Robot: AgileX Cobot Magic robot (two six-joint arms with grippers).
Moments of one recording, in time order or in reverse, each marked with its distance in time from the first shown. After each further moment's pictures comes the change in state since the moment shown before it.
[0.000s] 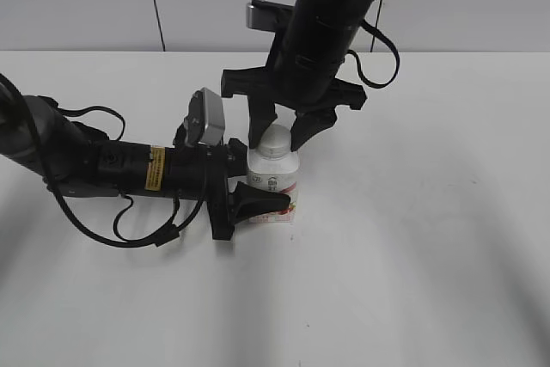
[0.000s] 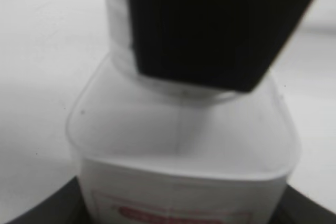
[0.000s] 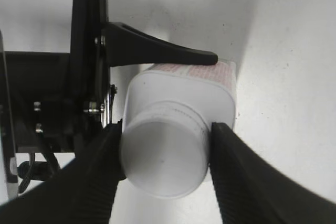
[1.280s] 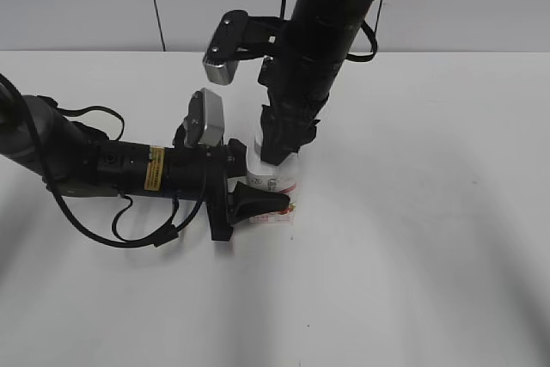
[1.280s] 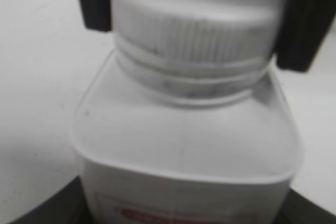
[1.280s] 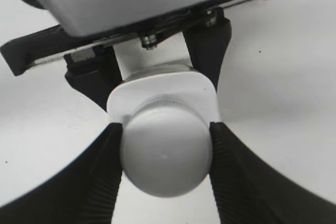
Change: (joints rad) left arm 0.000 0.000 0.000 0.007 -0.002 0.005; right arm 0.002 0.000 -0.004 -0.006 0.014 -1.260
